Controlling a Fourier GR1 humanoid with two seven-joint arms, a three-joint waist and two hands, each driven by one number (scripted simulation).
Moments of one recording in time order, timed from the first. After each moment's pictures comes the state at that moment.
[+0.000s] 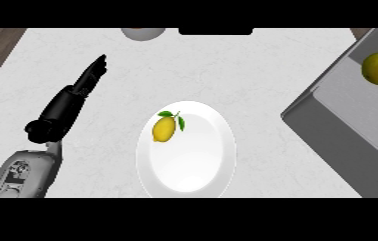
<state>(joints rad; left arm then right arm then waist) -0.25 0.35 -0.08 -1.50 -0.02 -0.13 -0.09 -0.51 -0.83 -0.06 -1.32 0.48 0.26 0.34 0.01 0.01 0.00</state>
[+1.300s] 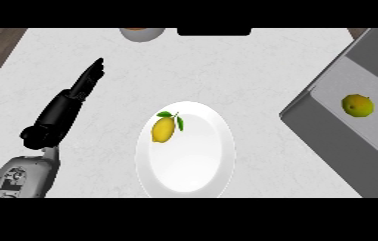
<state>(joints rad) -0.22 0.33 -0.05 -1.54 -0.05 -0.15 -0.07 -0.69 -0.79 -0.52 -0.74 0.03 0.39 -0.07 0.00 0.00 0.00</state>
